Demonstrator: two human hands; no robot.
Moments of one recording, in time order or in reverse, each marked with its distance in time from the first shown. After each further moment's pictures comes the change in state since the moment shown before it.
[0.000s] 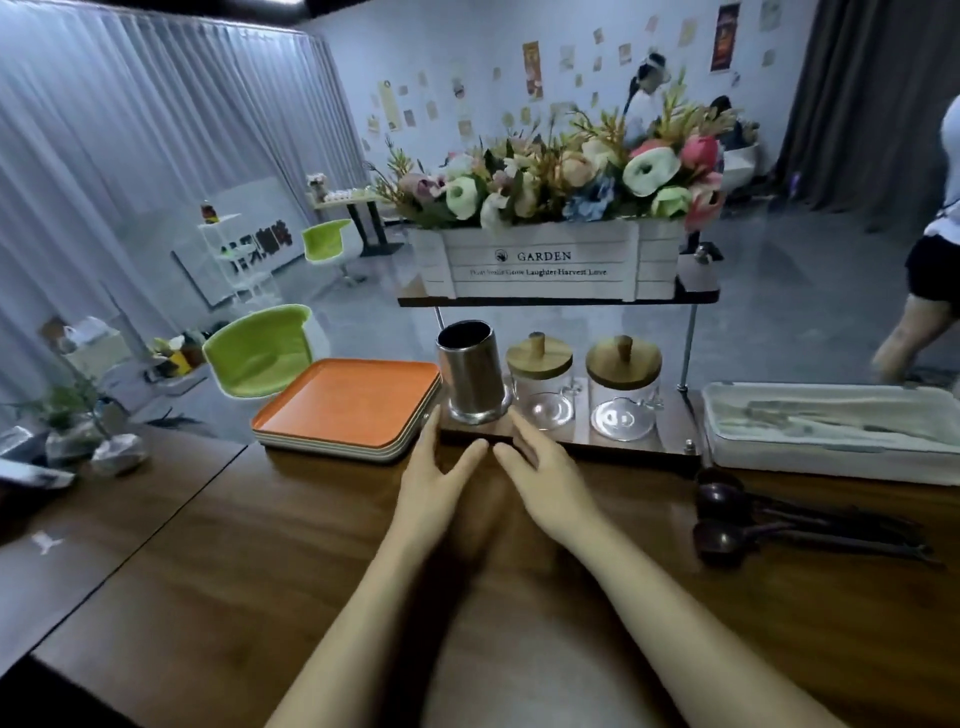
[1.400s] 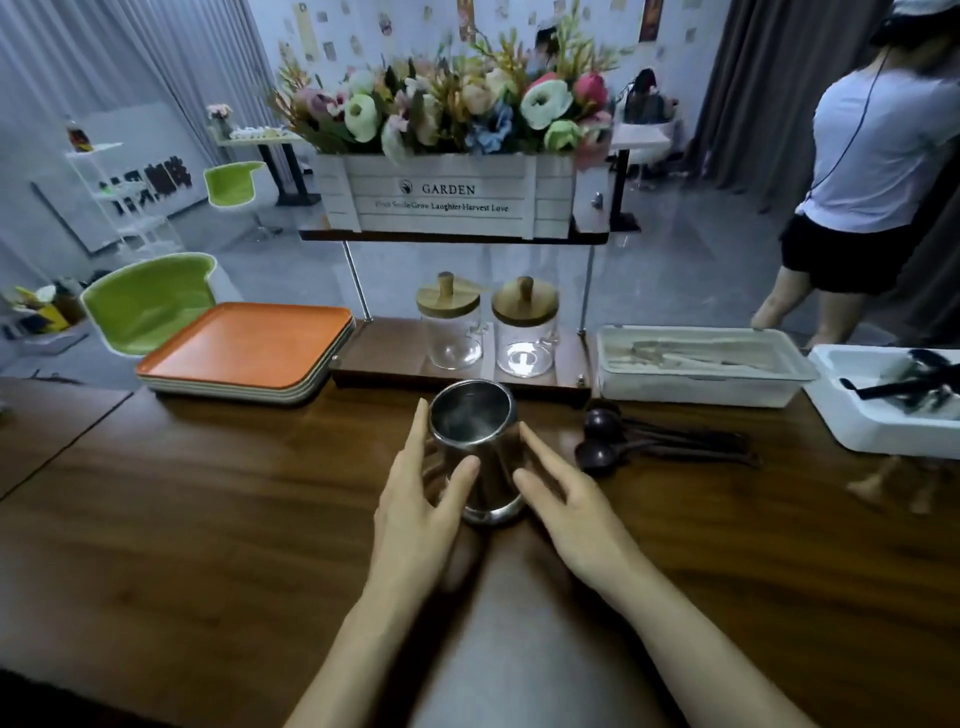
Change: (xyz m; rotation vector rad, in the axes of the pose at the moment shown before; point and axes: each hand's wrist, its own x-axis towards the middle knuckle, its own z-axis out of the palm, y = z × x) left_hand -0.124 0.020 0.066 -0.033 -0.039 0.086; right_hand -0.136 0.017 -0.079 0.059 0.064 0.034
